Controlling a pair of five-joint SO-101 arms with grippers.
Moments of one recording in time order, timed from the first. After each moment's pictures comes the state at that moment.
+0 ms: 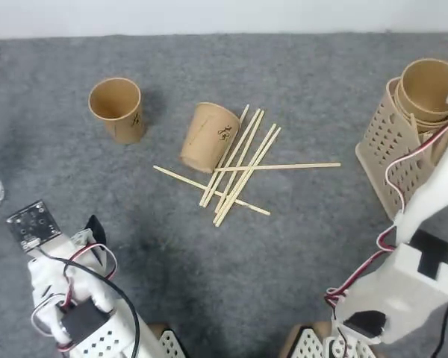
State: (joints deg) left arm -43.1 -103.3 91.8 62.9 3.3; right arm 25.4 14.7 -55.6 91.8 12.9
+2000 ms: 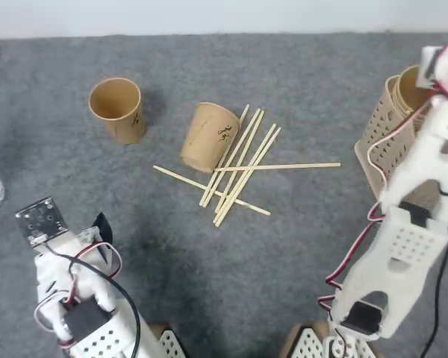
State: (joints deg) left arm -39.9 -103.3 92.4 62.7 3.3; right arm 17.6 36.1 -83.5 99.3 13.0
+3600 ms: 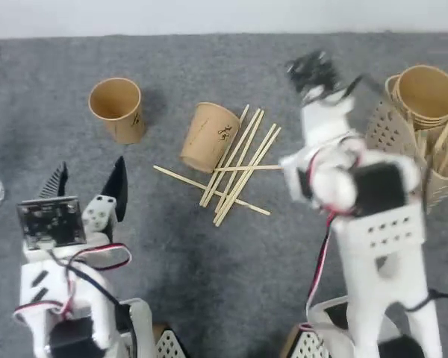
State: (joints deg) left arm -18.7 -93.4 58.7 56.8 -1.8; right arm -20.1 -34.7 10.6 88.6 7.5
